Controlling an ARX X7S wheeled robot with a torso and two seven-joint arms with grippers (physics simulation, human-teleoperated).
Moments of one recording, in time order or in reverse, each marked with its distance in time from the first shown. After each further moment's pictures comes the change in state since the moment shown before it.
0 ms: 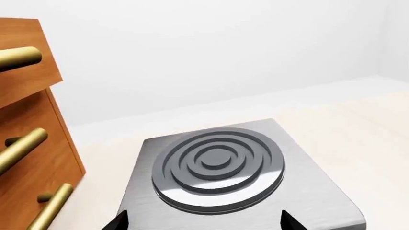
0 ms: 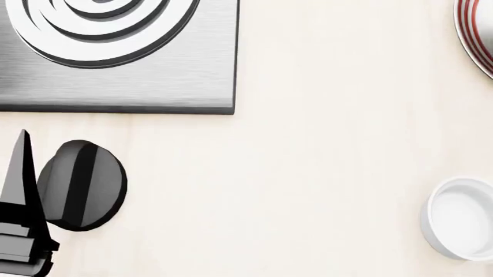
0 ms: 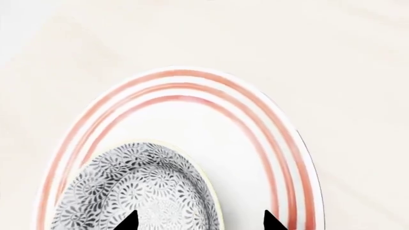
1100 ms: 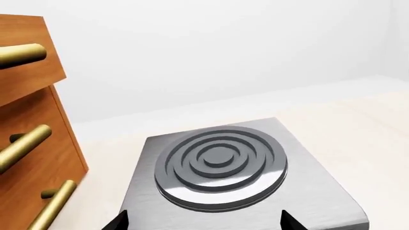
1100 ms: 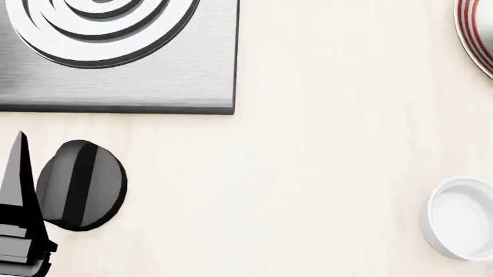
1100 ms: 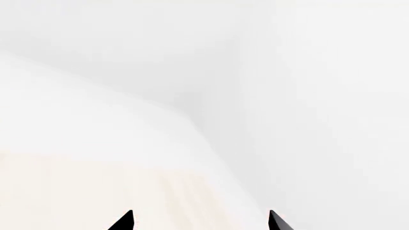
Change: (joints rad) left arm 0.018 -0.004 -0.003 -0.002 0.010 0.011 -0.006; right arm 0.423 0.150 -0.383 -0.932 -1.021 -0.162 0.595
